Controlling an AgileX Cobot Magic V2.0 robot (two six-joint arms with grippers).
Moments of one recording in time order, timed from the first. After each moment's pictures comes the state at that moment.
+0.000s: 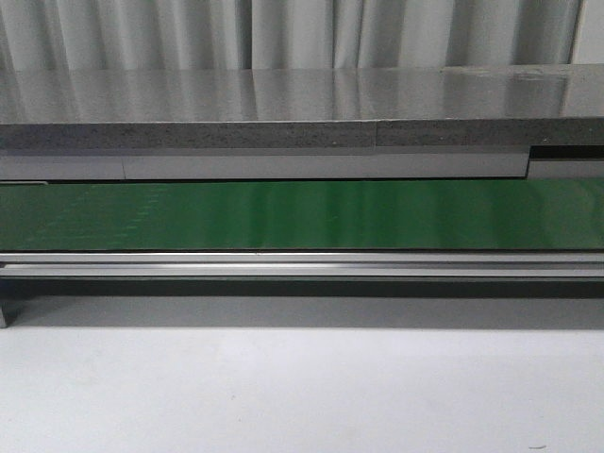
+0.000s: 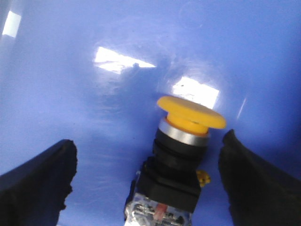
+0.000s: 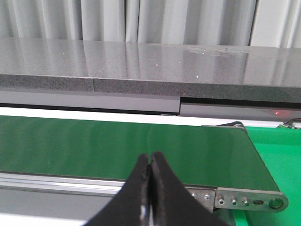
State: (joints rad) left arm 0.29 1.87 -1.18 0.04 0.66 0.04; right arm 0.04 -0.01 0.03 -0.03 0.05 0.07
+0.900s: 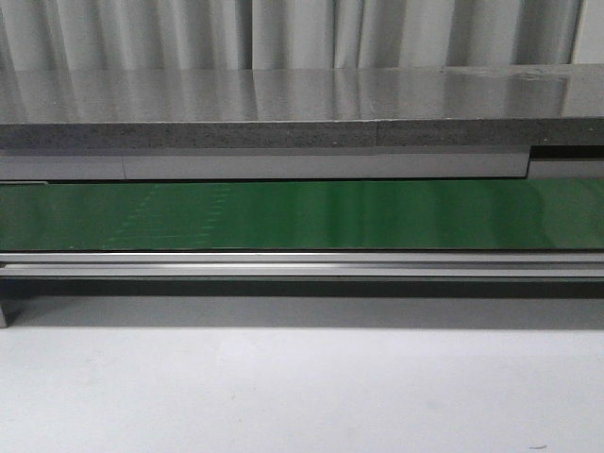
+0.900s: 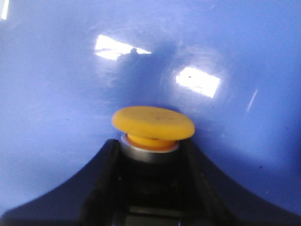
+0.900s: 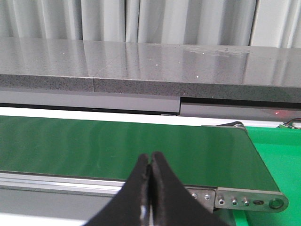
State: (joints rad) left arm 0.29 1.90 -1.18 0.05 0.68 0.04; right arm 0.04 -0.01 0.03 -0.03 0.05 0.07
